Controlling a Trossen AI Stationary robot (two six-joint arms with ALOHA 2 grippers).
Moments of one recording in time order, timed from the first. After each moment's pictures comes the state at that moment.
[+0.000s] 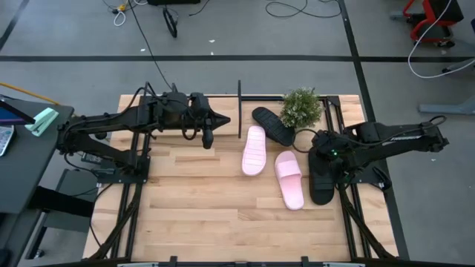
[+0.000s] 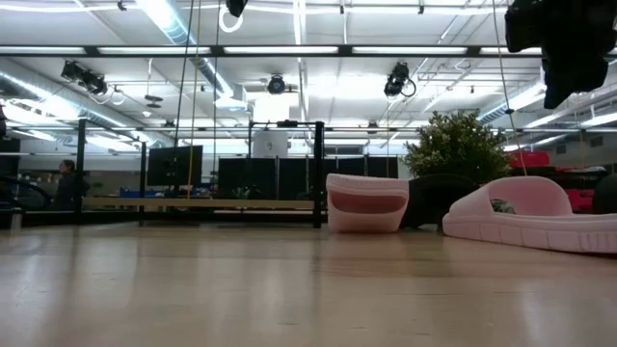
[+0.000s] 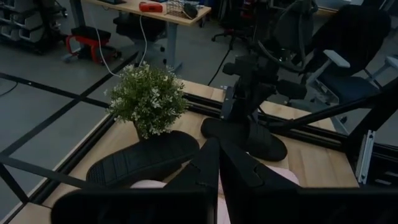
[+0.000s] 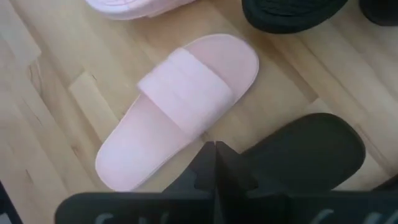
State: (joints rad) left arm 0.13 1.26 1.28 -0.29 -0.08 -0.19; right arm 0.08 0.82 0.85 -1.16 0.07 0.78
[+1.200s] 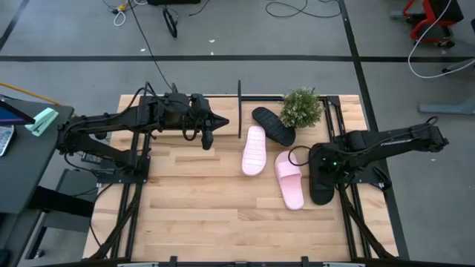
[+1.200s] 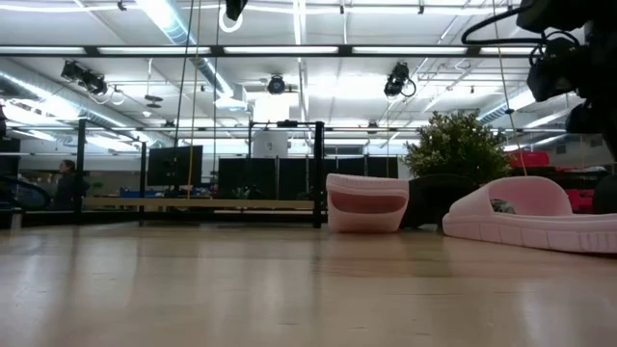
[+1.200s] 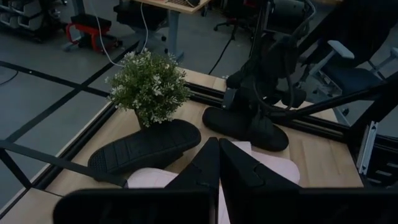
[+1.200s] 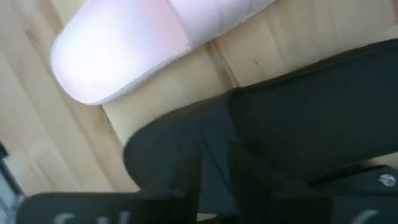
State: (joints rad) left arm 0.13 1.26 1.28 -0.34 -0.08 -0.20; right arm 0.07 0.82 0.63 -1.14 -0.16 0.58
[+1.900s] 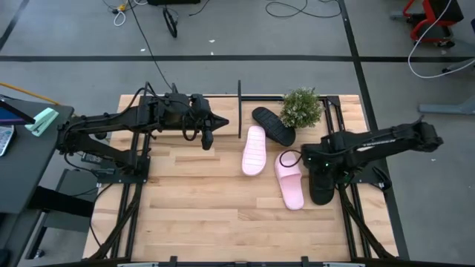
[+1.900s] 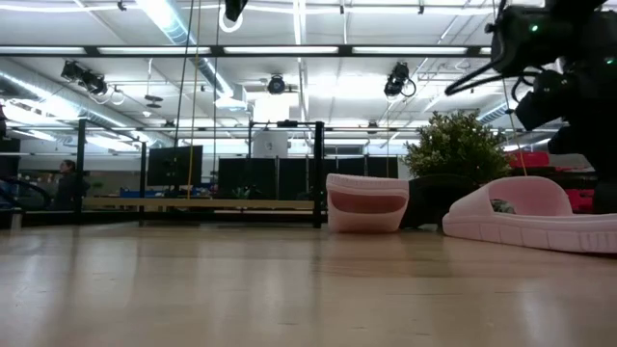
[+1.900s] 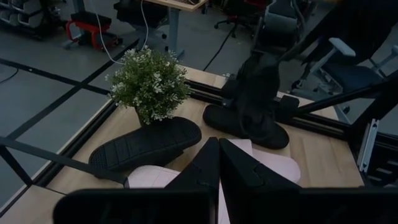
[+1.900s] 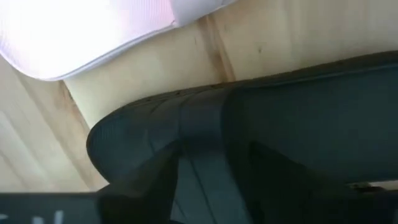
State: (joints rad) left arm 0.13 1.26 1.28 -0.35 -0.08 -0.20; right arm -0.01 1.06 0.61 -1.10 -0.23 0.35
